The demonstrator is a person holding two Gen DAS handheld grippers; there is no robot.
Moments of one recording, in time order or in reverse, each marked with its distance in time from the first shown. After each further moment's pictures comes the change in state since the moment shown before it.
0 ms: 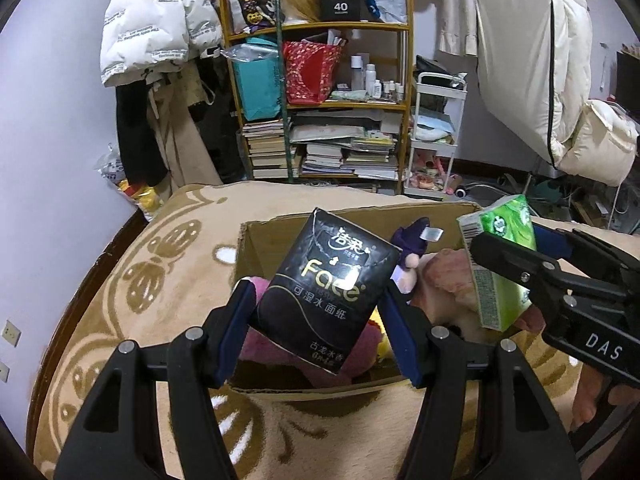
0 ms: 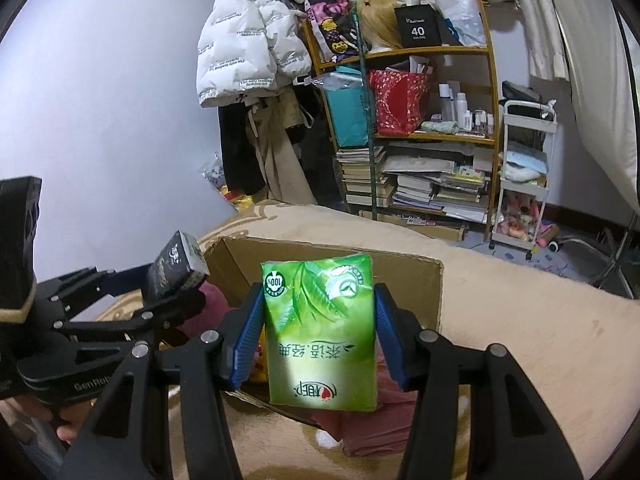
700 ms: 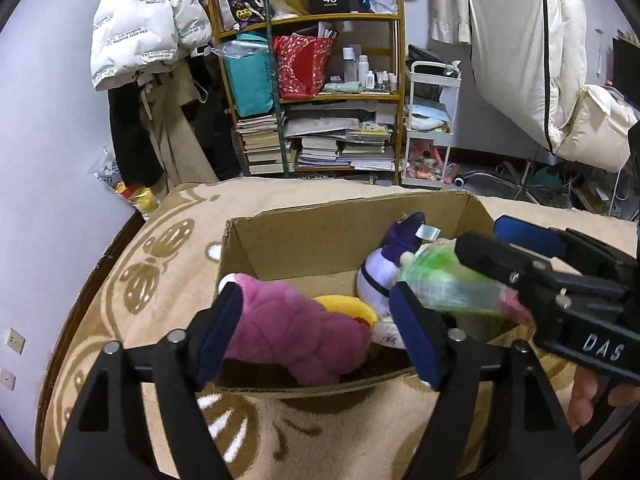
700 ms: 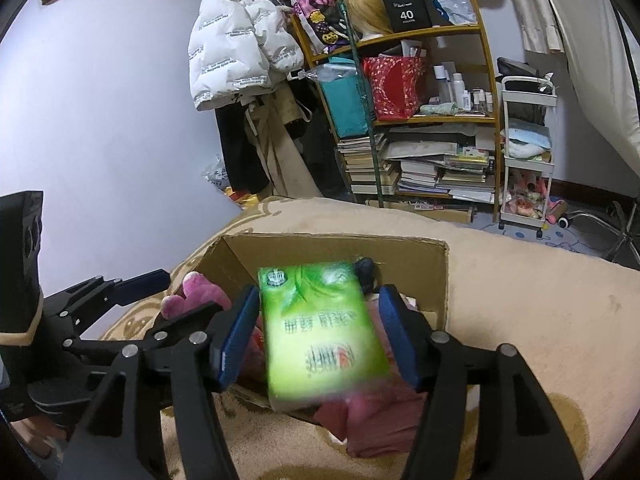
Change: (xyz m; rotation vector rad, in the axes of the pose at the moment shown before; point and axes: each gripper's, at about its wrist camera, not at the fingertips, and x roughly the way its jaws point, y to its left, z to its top) left arm 0.004 -0.011 0.000 0.036 0.029 0.018; right arm 0.006 -0.008 -0.007 0.077 0.026 0.032
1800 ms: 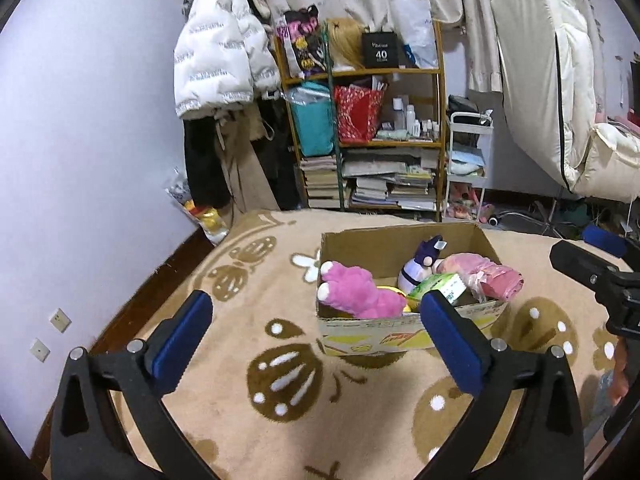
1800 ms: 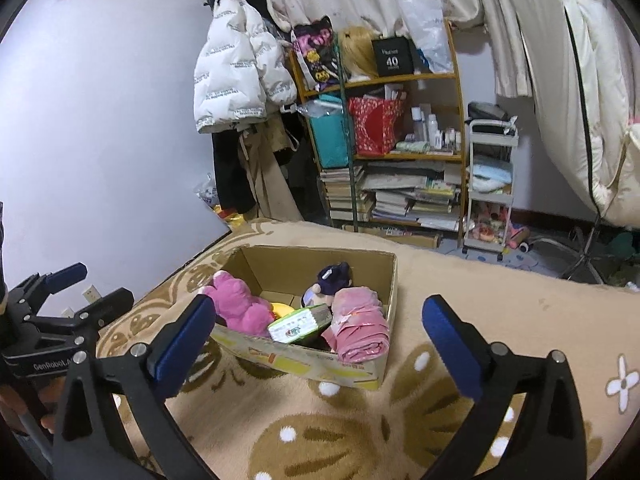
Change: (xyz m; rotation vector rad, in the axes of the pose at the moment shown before) left arm -0.151 0.025 -0.035 -0.067 -0.155 0.176; right arm -0.122 0.031 -0.011 -0.058 -0.104 -0.102
